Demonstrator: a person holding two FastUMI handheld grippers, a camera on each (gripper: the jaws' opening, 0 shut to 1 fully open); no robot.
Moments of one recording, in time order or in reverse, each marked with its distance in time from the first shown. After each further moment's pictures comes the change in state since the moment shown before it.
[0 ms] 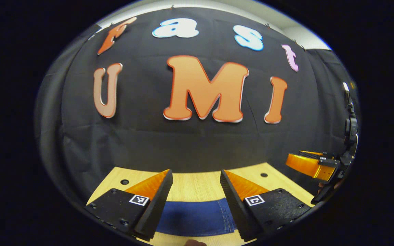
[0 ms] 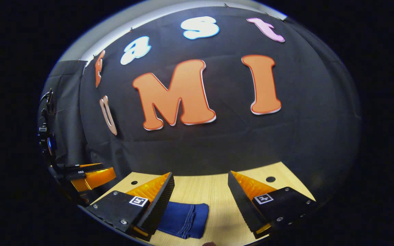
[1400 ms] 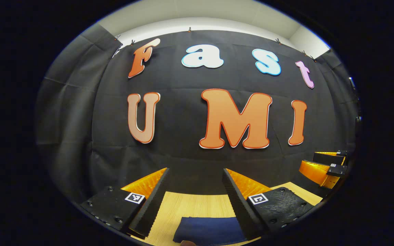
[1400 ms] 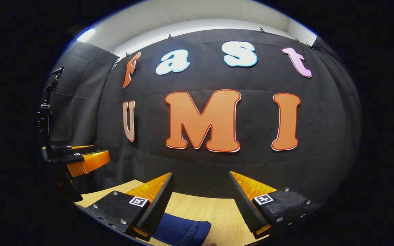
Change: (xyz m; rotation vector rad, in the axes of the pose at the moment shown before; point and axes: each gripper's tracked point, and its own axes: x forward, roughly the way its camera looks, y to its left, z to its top) left arm -0.032 0.075 0.025 -0.004 -0.180 0.183; right arm 0.000 0.064 0.026 -0.163 -0.164 0.062
